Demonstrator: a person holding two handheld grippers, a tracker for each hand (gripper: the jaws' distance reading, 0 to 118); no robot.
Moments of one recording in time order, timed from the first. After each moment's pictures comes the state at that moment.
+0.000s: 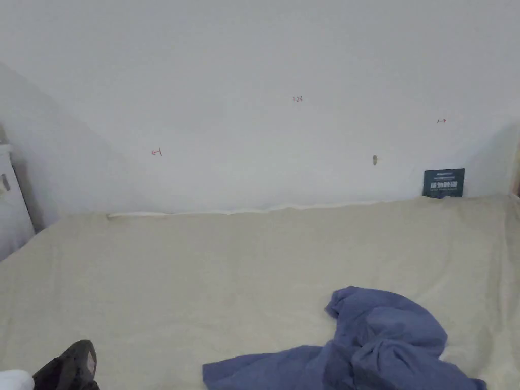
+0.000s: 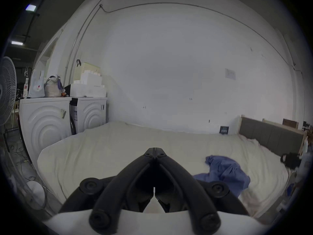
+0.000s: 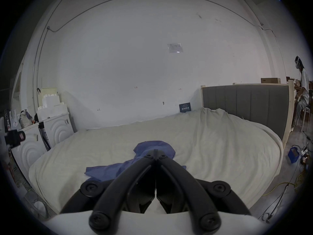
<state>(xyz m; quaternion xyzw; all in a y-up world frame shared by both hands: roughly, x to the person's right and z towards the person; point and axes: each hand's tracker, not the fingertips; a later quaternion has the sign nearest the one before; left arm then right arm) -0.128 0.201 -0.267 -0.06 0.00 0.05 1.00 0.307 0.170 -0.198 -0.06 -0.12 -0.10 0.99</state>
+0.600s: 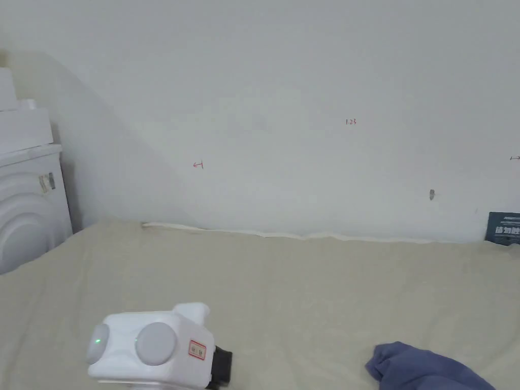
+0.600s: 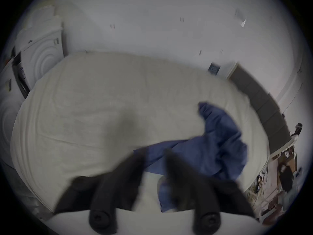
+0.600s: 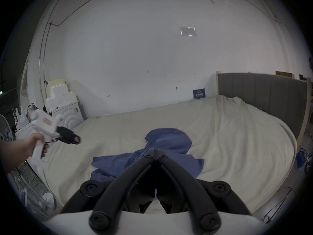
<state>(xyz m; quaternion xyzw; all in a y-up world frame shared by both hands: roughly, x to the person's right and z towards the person) -0.070 0.154 -0.563 -0.47 -0.13 0.03 0.87 0.315 0.156 -0.261 -0.14 -0.05 -0.11 0.98</state>
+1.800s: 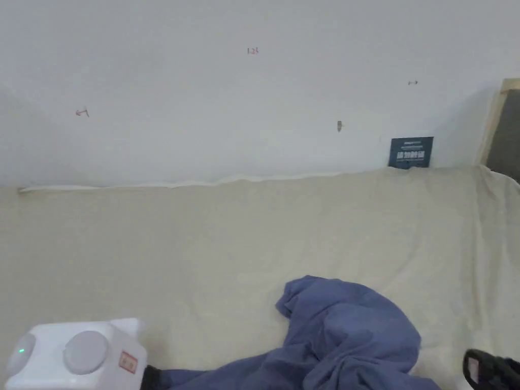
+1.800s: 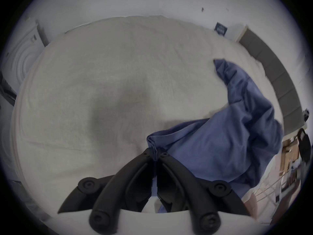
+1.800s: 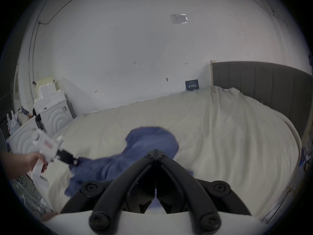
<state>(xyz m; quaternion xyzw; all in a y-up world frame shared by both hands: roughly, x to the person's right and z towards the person) -0.020 0.068 -0.598 -0.54 -0.15 0.00 0.83 0.397 0.136 -0.349 -0.16 -0.08 -0.12 0.98</state>
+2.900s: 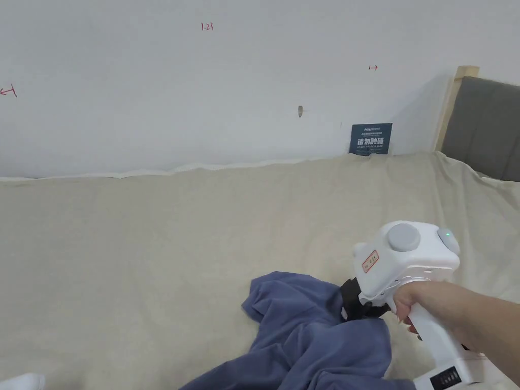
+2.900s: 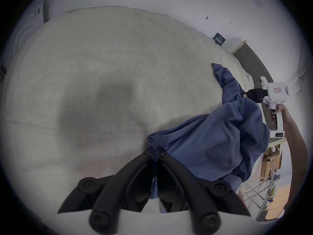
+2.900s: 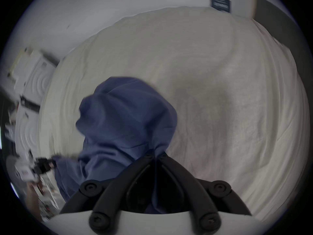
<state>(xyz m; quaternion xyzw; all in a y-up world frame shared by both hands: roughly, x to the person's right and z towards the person) -0.053 0.044 -0.589 -0.56 -0.19 0.07 0.81 0.451 0.070 -0.629 -0.57 0.02 -0.10 0.82</state>
